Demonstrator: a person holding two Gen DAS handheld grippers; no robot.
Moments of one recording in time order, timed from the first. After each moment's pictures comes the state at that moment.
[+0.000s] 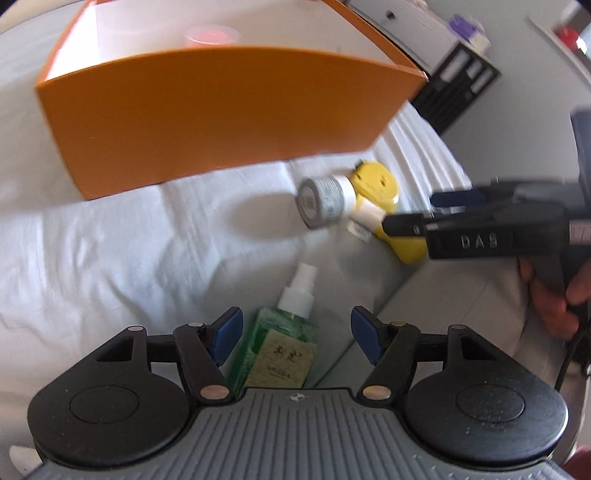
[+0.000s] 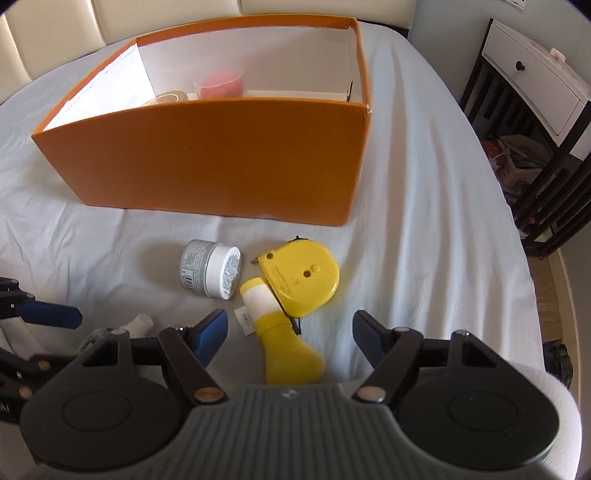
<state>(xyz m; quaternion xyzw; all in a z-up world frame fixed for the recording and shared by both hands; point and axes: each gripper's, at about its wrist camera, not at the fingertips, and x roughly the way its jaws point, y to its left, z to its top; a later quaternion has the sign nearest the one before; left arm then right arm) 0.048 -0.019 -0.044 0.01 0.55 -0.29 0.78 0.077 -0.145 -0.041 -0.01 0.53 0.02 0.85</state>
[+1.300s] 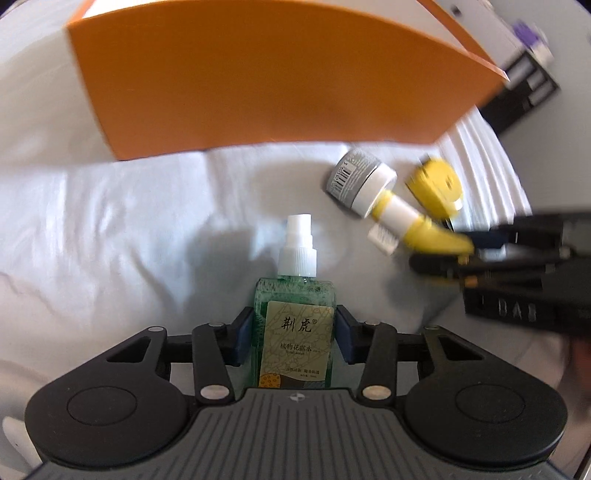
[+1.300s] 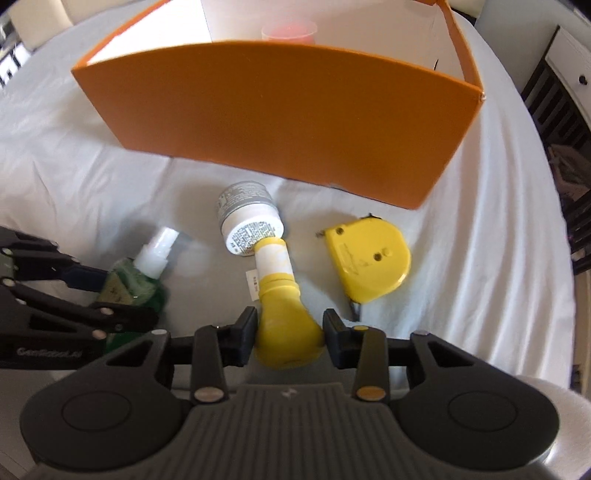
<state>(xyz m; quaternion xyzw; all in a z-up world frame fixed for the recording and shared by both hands) 0.066 -0.007 -0.063 -0.03 0.59 -0.19 0.78 0.085 -0.115 -0.061 0.00 0.57 0.10 0.81</state>
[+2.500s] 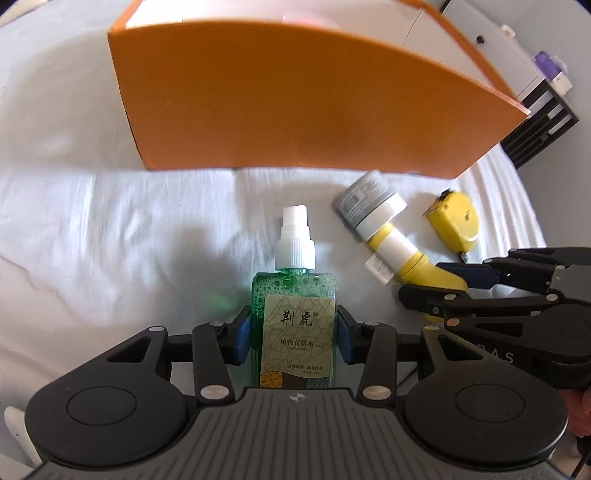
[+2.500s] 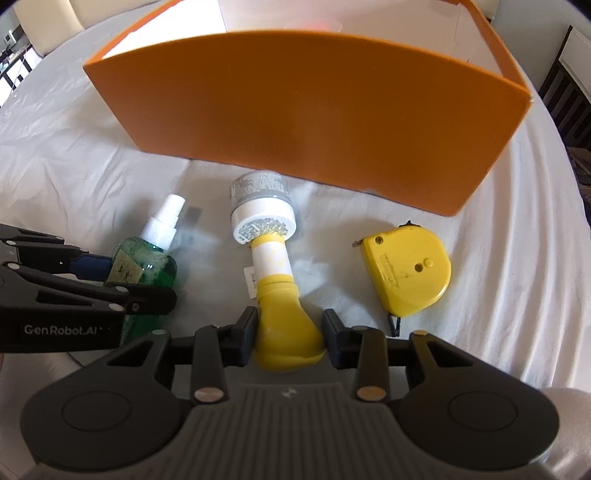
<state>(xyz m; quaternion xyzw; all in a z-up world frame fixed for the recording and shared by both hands) 0.072 -0.004 -0.061 -0.04 0.57 -0.16 0.80 0.093 -0.094 -0.075 -0.02 0.56 0.11 0.82</state>
